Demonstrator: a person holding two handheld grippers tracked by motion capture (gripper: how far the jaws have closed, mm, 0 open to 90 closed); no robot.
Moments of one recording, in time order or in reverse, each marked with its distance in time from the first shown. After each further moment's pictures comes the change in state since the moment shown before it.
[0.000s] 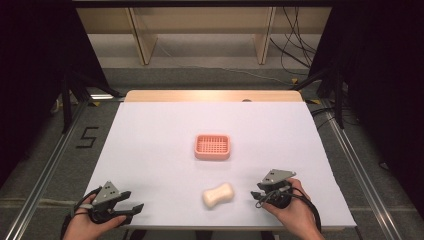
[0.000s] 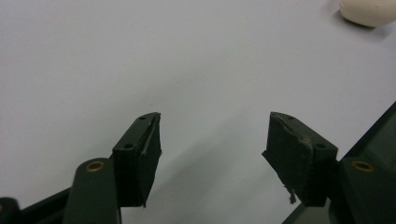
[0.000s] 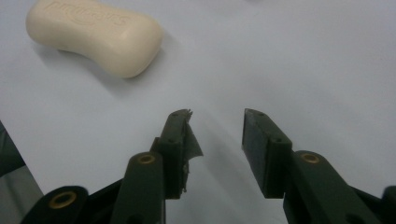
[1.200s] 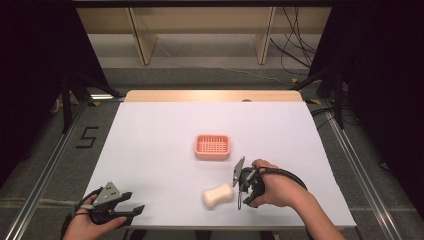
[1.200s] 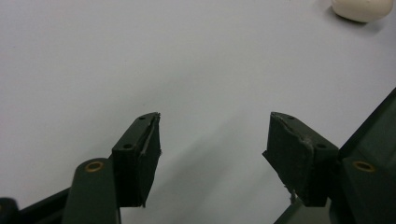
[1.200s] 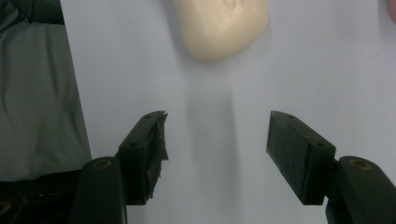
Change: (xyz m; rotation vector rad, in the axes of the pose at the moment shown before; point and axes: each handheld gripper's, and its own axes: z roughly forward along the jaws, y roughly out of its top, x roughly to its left) left arm 0.001 0.000 0.001 -0.001 0.002 0.053; right arm 0.015 0.085 0.021 0.481 0.193 -0.593
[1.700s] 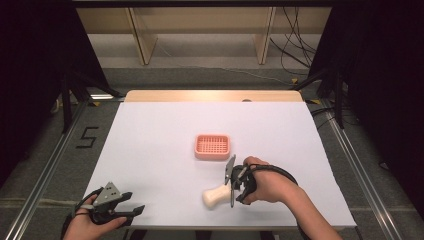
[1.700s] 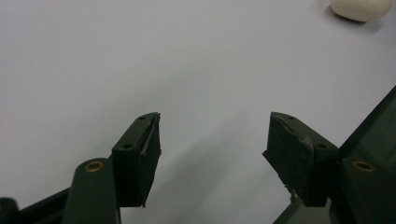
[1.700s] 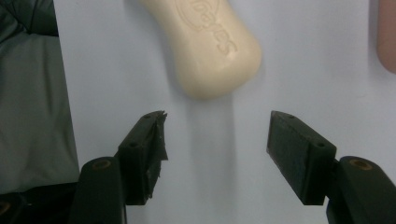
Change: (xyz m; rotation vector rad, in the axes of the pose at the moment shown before) left arm -0.005 -0.001 0.000 -0.004 -0.028 -0.070; right arm -0.002 0.020 0.003 -0.001 0.002 -0.008
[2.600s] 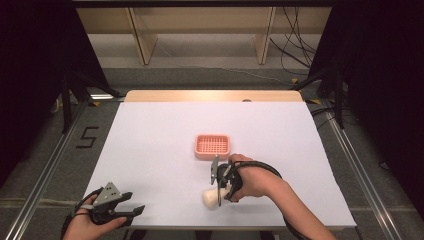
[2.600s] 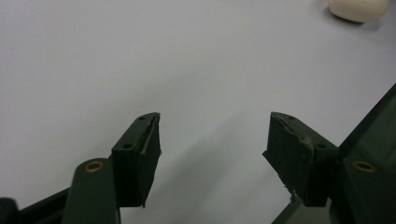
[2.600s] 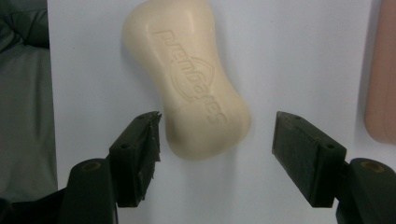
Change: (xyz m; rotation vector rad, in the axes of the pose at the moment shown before) left arm 0.000 0.000 -0.001 0.001 -0.001 0.007; right arm -0.003 0.035 0.009 -0.005 0.039 -0.070
